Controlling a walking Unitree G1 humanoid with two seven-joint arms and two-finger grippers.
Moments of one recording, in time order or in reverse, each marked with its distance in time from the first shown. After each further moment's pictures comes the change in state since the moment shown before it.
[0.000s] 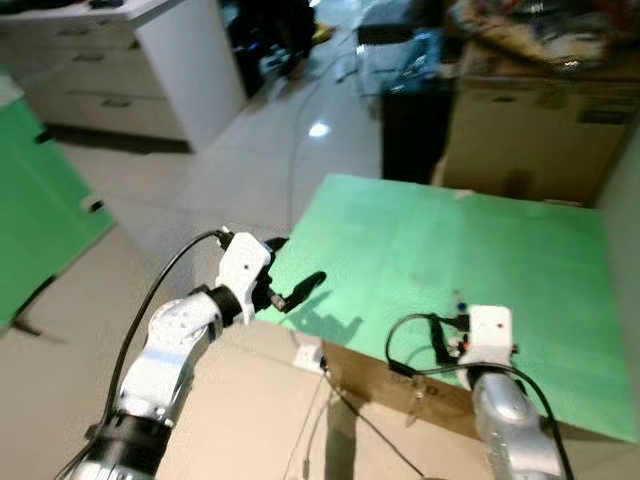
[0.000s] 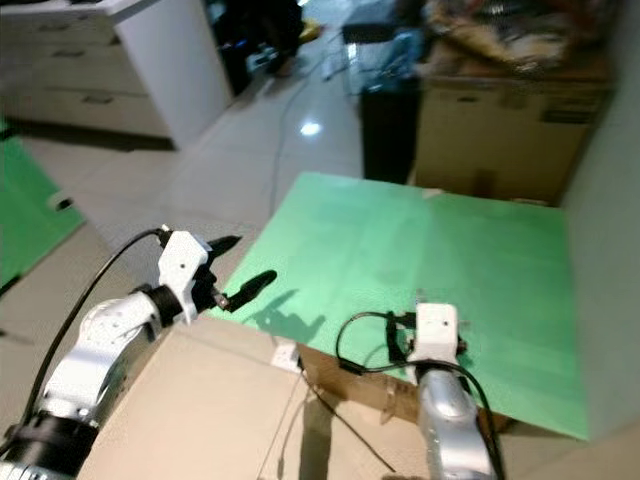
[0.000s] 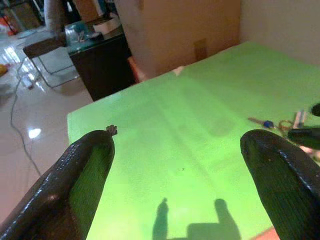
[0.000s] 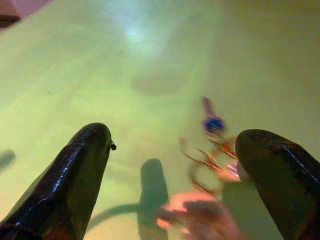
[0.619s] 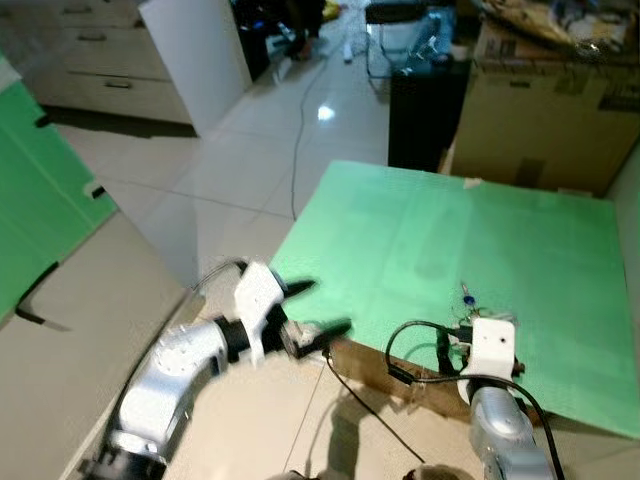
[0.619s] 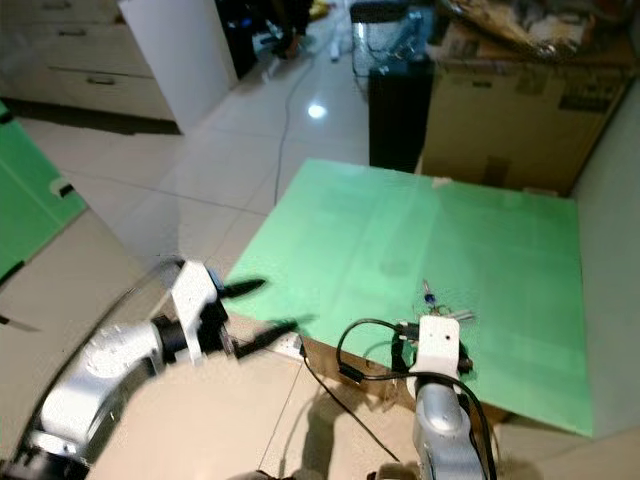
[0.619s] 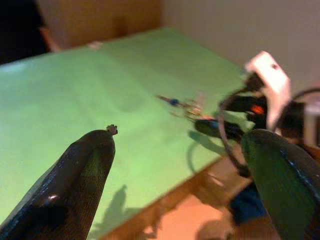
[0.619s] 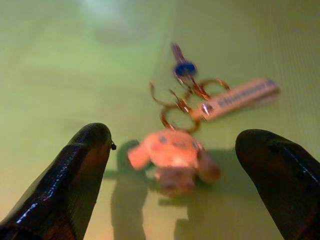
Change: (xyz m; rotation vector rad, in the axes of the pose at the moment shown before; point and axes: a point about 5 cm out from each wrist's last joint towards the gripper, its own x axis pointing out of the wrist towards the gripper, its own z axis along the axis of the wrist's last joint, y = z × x) left arm -0.009 -0.044 -0.008 -0.147 0.023 -0.298; right arm -0.014 -0.003 -0.017 0.023 0.076 -0.146
